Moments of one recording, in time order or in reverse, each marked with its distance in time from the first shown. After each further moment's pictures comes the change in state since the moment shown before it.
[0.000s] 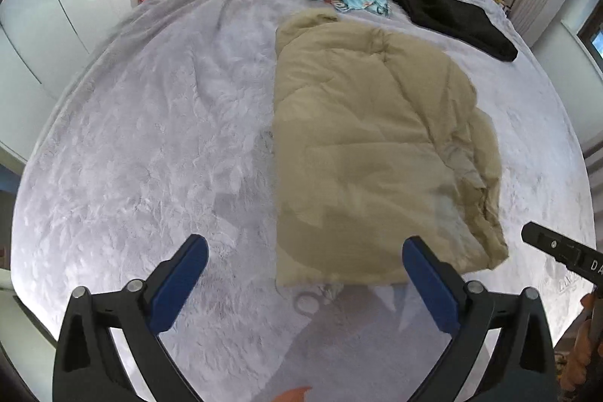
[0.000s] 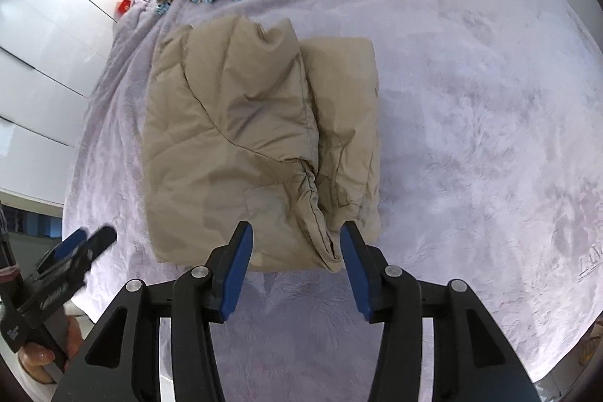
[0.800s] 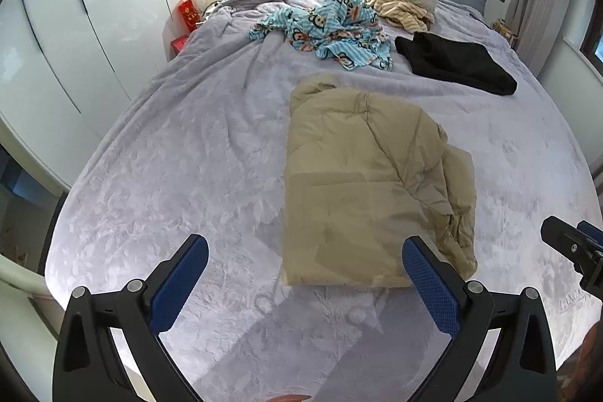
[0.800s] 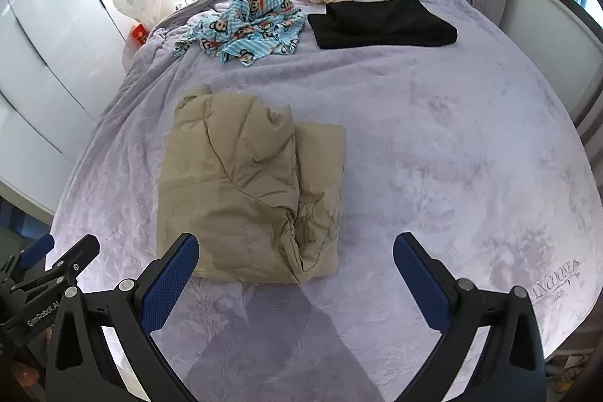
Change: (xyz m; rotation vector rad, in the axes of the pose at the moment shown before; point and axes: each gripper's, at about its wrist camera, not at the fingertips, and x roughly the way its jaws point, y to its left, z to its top) left arm -0.094 -0.033 -0.015 -0.016 -0.191 0.117; right arm -0.092 0.016 -0.009 -0.121 -0.239 -0.100
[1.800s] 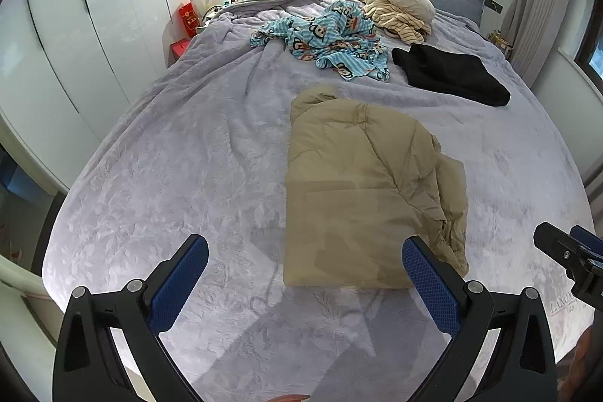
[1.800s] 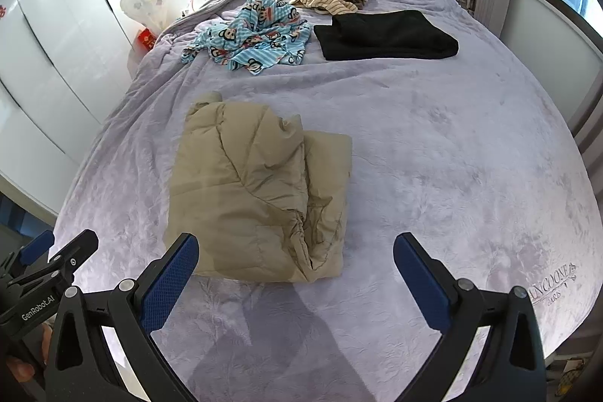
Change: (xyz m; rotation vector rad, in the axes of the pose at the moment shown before) left arm -0.017 0.009 -0.001 -0.021 -0.022 -0.023; right arm -0.017 0.010 -0.003 -0.013 -0.029 0.002
